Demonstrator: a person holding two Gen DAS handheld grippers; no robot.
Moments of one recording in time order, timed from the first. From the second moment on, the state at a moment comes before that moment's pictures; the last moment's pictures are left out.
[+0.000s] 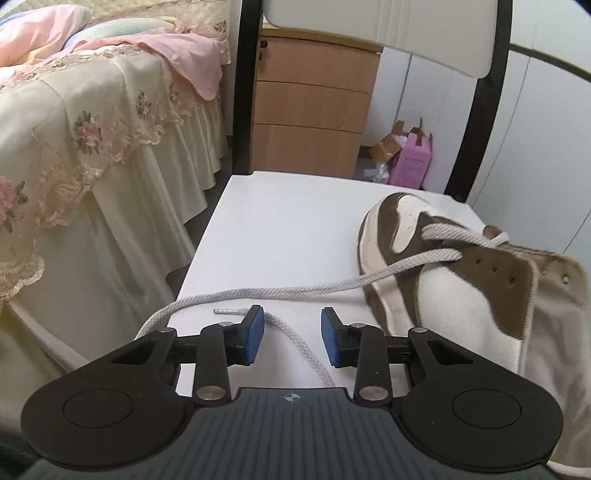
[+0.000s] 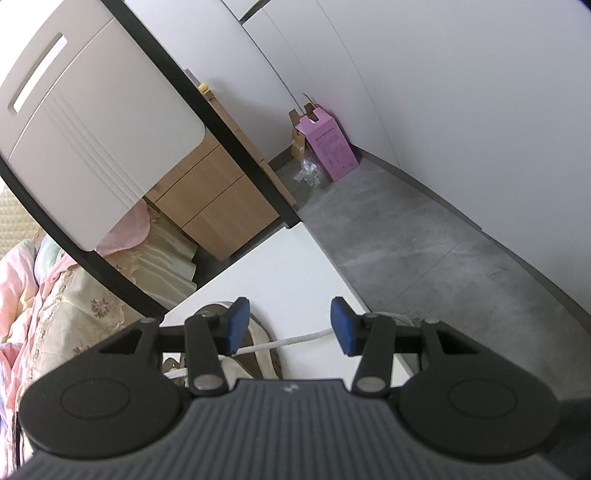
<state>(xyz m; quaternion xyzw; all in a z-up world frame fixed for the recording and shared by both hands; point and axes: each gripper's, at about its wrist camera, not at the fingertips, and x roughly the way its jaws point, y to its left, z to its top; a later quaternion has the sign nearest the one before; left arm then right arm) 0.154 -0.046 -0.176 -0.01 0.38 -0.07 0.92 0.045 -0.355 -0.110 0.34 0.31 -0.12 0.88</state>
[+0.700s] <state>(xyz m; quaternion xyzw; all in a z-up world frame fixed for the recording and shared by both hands) 0.114 -0.069 -0.141 0.07 0.28 -0.12 0.95 0.041 -0.353 -0.101 0.41 0.31 -0.05 0.85</state>
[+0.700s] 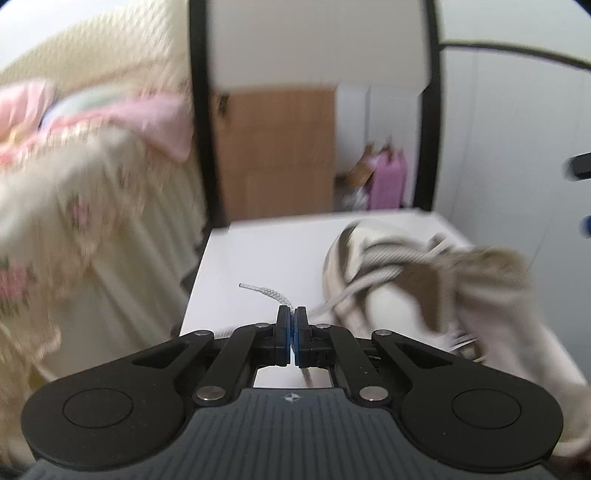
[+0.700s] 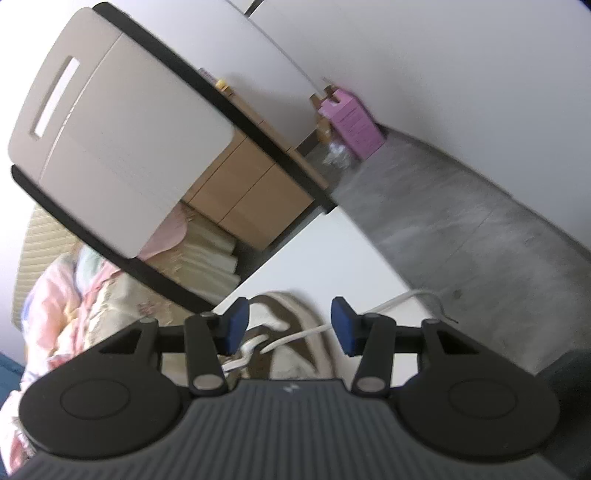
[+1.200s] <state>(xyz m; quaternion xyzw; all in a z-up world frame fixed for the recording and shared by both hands) 0.003 -0.129 -0.126 0.25 0.05 -0.32 0.91 0.055 -0.341 -0.105 0.50 0.31 0.10 0.81</state>
